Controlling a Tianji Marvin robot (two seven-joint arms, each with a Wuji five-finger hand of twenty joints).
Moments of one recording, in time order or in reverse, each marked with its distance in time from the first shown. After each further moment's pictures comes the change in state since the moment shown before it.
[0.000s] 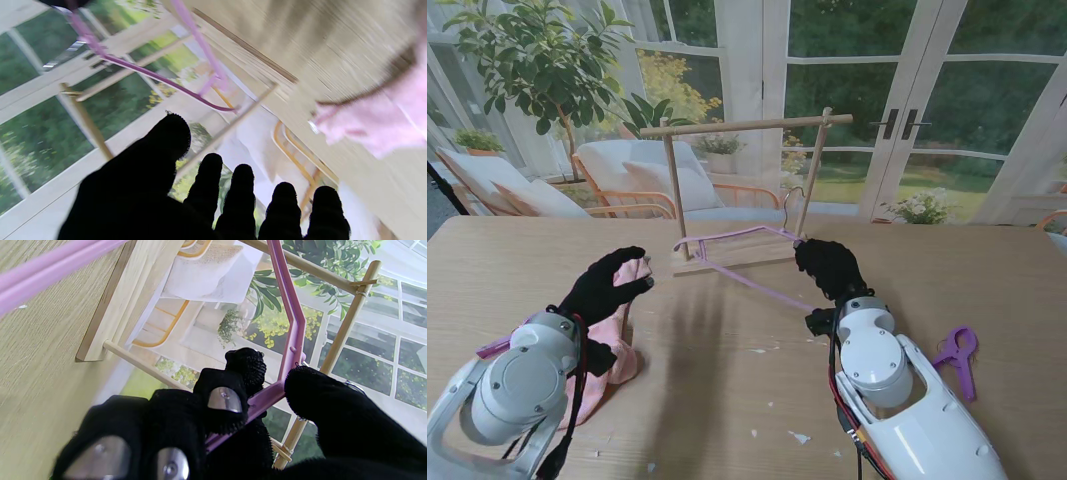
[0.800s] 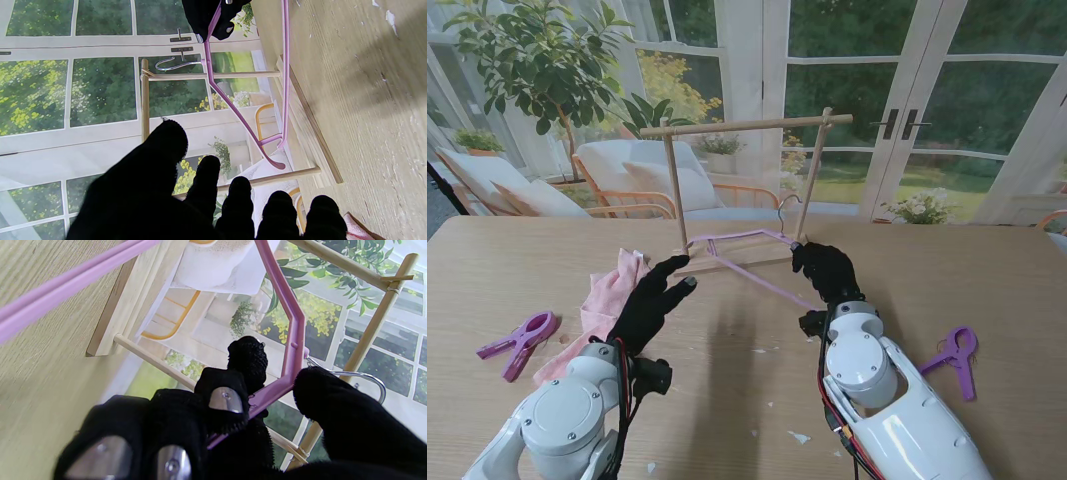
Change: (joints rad) left arm 0.053 -0.091 0.168 0.000 -0.493 -0.112 0.323; right arm 0.045 -0.029 -0.050 0.113 -0.018 -0.034 -0.103; left_hand 0.019 0.080 -0.107 0.000 -0.016 -0.025 -0.020 -0.015 -0.051 -0.038 -0.176 -0.035 0.000 -0.059 -0.070 -0.339 0.034 -0.040 -0.125 -0.345; right_hand -0.039 -0.015 0.031 -0.111 -0.010 -0.021 -0.048 -0.156 0.000 -0.007 -0.011 0.026 0.000 -0.010 0.000 -0.046 0.000 -0.014 -0.001 0.000
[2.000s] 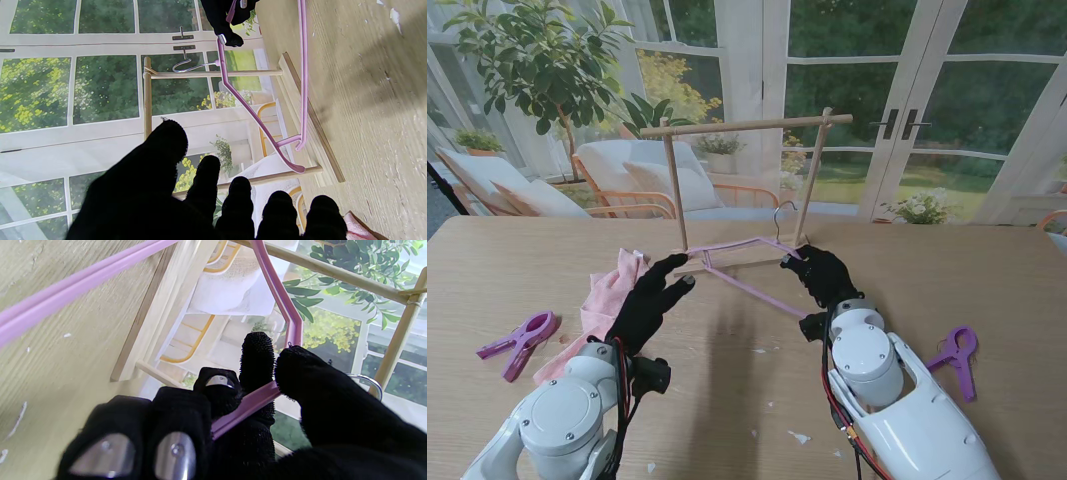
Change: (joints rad) left arm 0.003 0.000 -0.005 -0.004 -0.006 -0.006 0.003; right arm -0.001 0.015 0.015 -0.036 0.064 0.104 0.117; left_hand 0.000 0.000 0.000 0.000 0.001 0.000 0.000 0.000 0.000 0.000 -0.001 0.000 0.000 0.000 0.000 0.000 0.000 0.000 0.000 0.000; right_hand 0.194 -0.077 -0.051 -0.119 -0.172 -0.155 -0.152 -0.424 -0.143 0.015 0.000 -0.102 -0.032 -0.020 -0.002 -0.160 -0.009 -0.027 -0.004 -0.004
